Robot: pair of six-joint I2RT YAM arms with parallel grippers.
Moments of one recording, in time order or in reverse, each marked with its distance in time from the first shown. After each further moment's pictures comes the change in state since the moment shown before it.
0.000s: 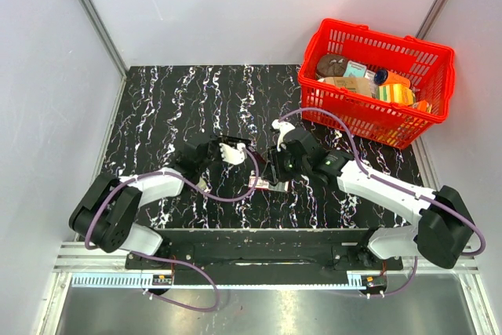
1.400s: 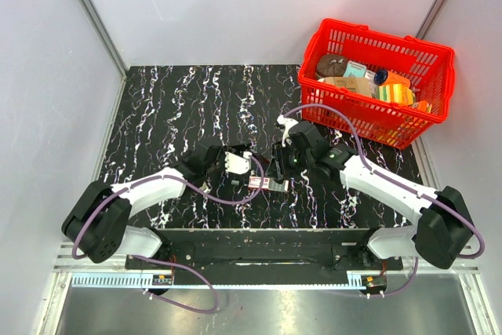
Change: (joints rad) left arm -0.122 -0.074 0.079 -0.381 -0.122 -0.052; right arm -0.068 0.000 0.038 -0.086 -0.055 -0.019
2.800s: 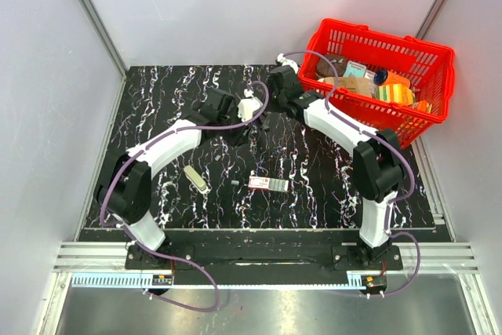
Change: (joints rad) left arm 0.116 0.319 0.610 -0.393 0.544 -0.840; right arm -0.158 0.587 0.627 0.117 0.296 0.109
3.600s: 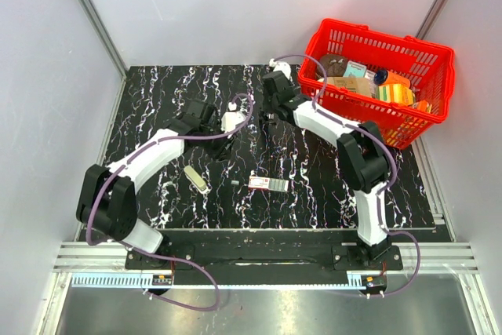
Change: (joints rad) left arm 0.084 -0.149 -0.140 -0.169 0.101 0.080; right arm -0.019 0.156 0.069 0.043 0.150 -0.146
